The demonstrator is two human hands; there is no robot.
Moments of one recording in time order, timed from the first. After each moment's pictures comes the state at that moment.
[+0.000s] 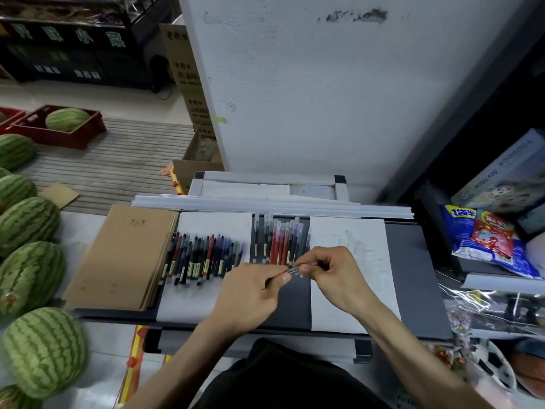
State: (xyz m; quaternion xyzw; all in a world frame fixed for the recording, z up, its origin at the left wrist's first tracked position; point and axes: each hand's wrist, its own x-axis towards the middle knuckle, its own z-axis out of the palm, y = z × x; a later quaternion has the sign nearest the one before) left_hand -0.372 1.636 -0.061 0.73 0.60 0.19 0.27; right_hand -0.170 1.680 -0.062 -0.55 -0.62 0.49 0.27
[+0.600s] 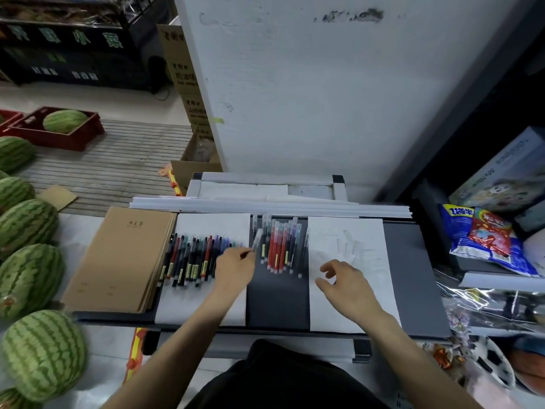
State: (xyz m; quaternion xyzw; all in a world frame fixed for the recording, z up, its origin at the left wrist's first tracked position) left_hand -0.390 1.691 -0.133 0.46 0.75 0.24 0.40; right_hand -0.131 1.677 -0.131 -0.69 -0.63 0.35 0.09
